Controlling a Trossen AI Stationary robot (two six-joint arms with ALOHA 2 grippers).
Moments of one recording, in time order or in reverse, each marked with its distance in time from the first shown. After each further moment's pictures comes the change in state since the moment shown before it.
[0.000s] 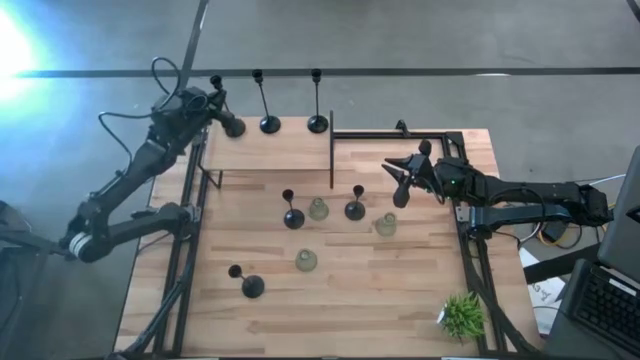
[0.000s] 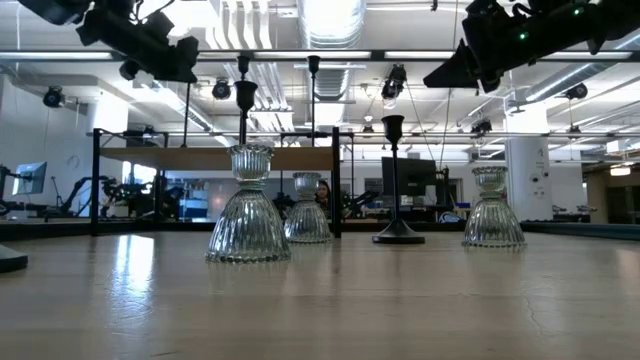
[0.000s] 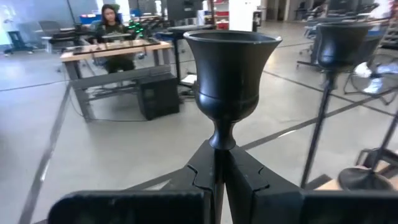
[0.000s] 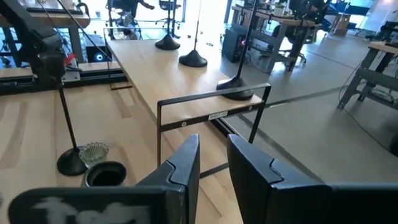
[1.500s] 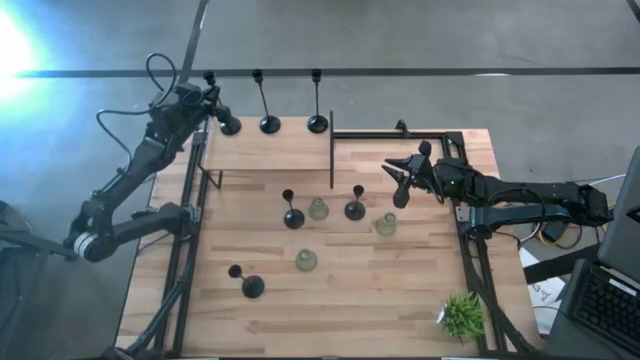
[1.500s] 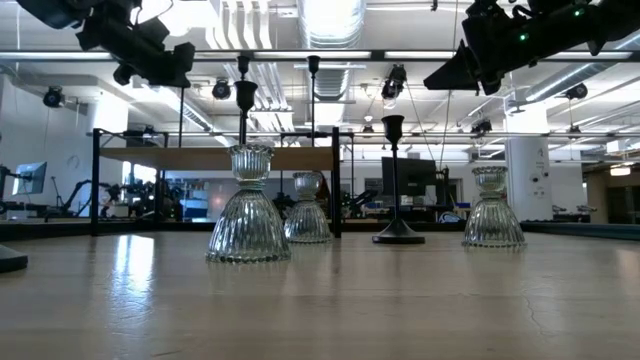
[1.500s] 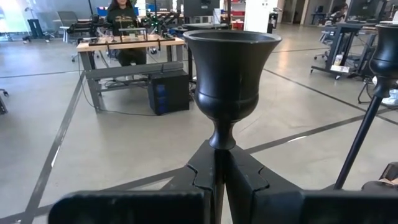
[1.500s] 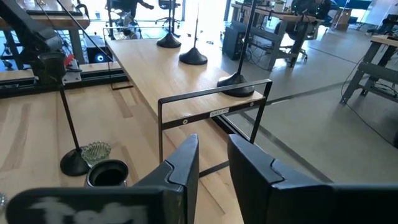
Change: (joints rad) left arm 0.081 0.022 0.000 0.009 0.021 -0.049; right arm 0.000 0.000 -0.005 0.000 0.000 0.024
